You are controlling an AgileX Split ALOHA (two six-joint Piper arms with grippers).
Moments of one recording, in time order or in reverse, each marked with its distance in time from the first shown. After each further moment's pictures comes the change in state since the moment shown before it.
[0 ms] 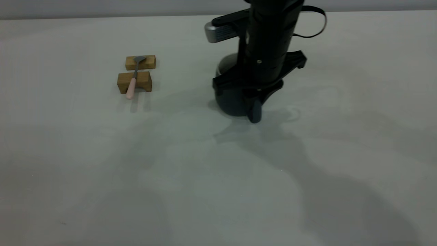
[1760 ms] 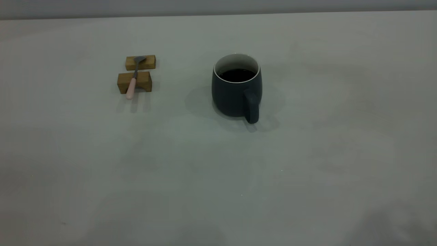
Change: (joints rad) left arm 0.000 0.000 0.001 0.000 0.000 0.000; right arm -0.036 -1.541 0.634 0.084 0.713 -0.406
